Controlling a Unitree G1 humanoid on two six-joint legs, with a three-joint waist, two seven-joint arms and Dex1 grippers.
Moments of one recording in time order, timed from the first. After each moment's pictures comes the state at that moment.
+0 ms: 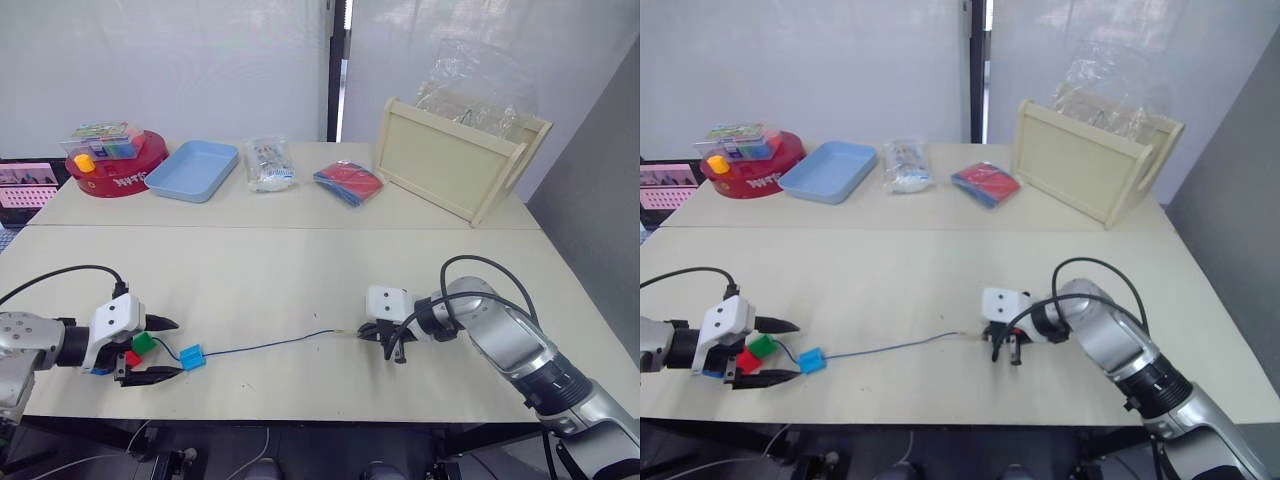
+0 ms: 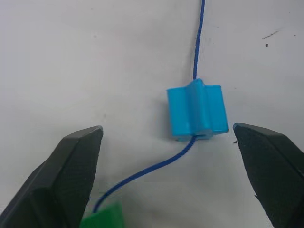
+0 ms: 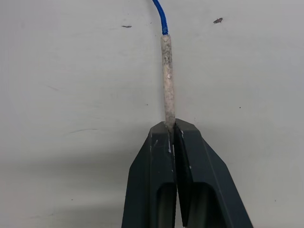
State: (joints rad) left arm -0.17 1.07 0.14 0.25 -0.30 0.03 -1.44; right arm -0.62 -0.72 0.46 -0.16 0.03 0.53 1.13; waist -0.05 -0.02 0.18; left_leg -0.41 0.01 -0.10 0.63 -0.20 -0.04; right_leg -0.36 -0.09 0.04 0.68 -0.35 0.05
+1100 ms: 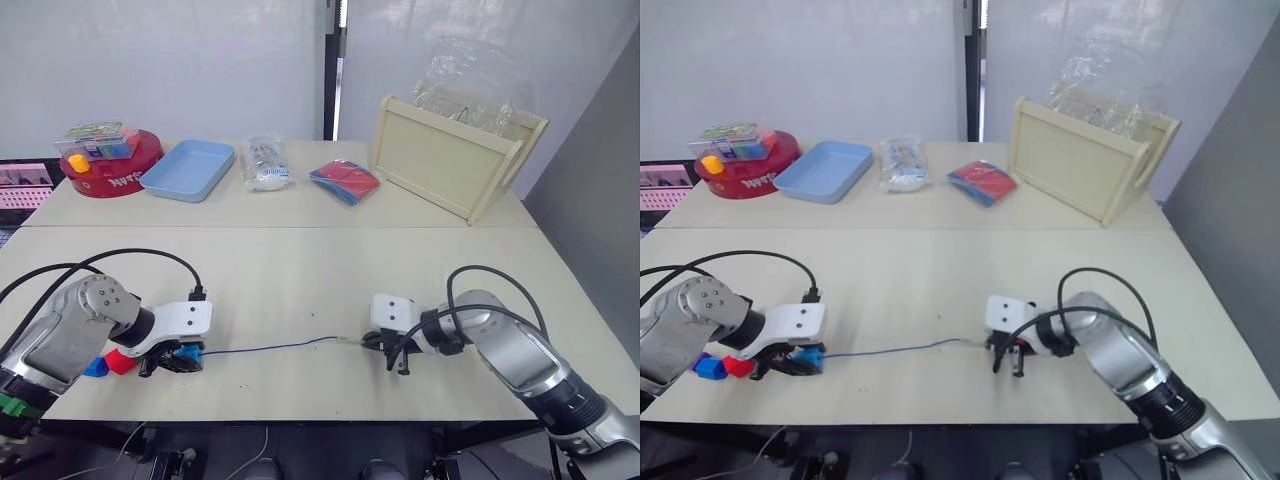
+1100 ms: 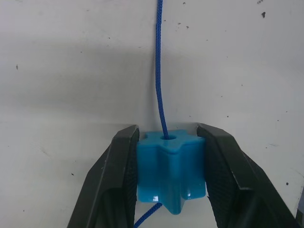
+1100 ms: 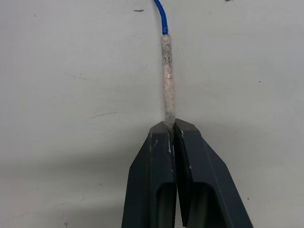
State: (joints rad) left arm -0.40 1.17 -0.26 -0.14 -0.01 0.43 -1.39; right arm -0.54 -0.76 0.42 -0.27 0.04 0.62 1.09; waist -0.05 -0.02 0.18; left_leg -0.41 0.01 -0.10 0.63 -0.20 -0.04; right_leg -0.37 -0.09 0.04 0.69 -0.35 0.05
